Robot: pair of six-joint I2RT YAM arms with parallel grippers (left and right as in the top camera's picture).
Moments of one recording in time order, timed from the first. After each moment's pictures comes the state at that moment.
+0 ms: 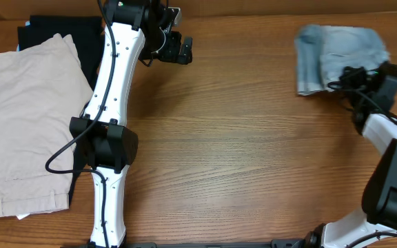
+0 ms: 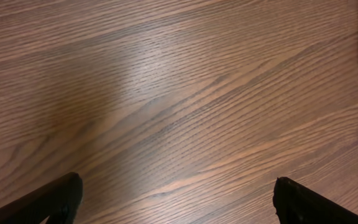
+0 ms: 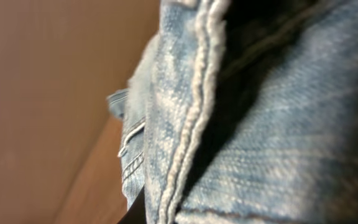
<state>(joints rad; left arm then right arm) -0.22 2.39 2.61 -1.47 0.28 -0.02 -0.37 1.81 1.00 0.27 -0.22 0.80</state>
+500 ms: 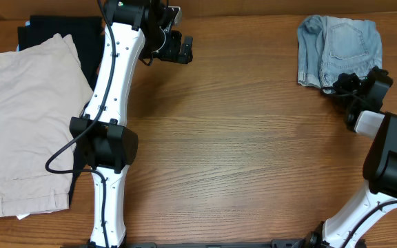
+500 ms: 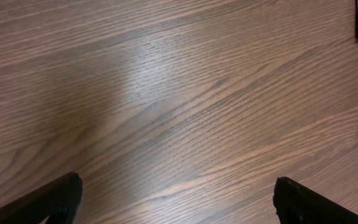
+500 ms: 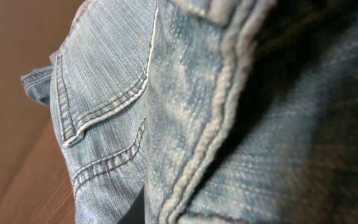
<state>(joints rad) -0.22 2.39 2.61 -1.45 0.28 -0.02 -0.37 2.07 1.05 0.43 -0.21 0.67</state>
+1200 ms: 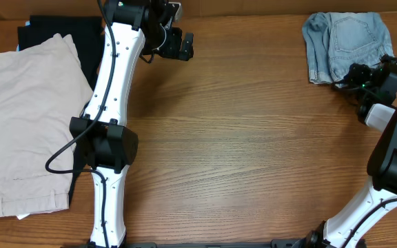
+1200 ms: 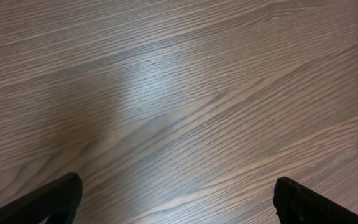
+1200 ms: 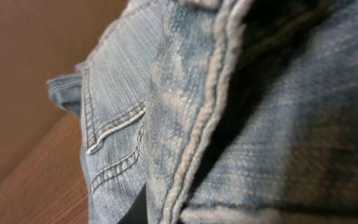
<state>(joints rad) -0.22 2.39 2.61 -1.41 0.28 -0.02 -0.43 2.11 1.17 0.42 -0.26 0.51</state>
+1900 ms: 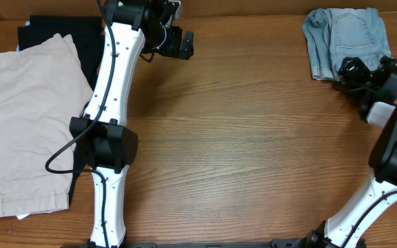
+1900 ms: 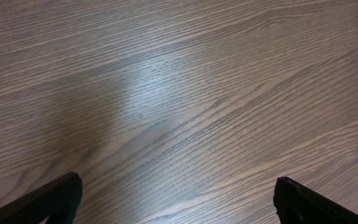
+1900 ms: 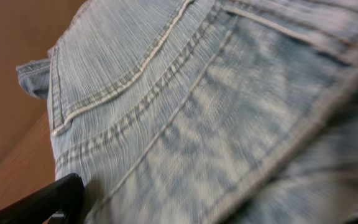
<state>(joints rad) -0.22 2.39 2.61 -1.39 0.28 -0.02 -0.46 2.20 1.24 0.38 -0.31 0.49</state>
